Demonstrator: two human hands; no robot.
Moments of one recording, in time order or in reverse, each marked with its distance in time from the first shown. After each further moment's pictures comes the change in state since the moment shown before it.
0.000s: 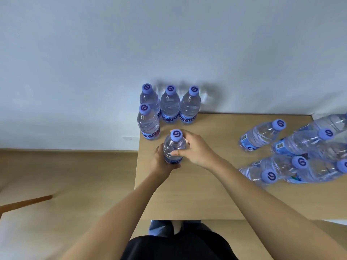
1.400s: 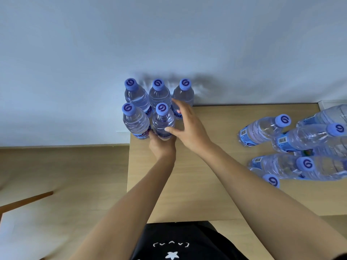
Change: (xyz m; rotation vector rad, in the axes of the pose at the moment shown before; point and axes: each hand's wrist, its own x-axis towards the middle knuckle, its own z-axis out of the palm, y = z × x) left_hand 0.044 0.053 0.051 -0.227 0.461 -0.175; right_hand 0.048 0.017 -0.022 -0.208 0.258 -0.141
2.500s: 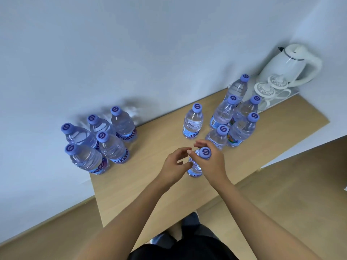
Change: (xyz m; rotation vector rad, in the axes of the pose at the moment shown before) left_hand -0.129 0.023 0.023 0.319 -1.150 0.261; right_hand -0.187 0.037 -0.079 0.354 0.702 0.500
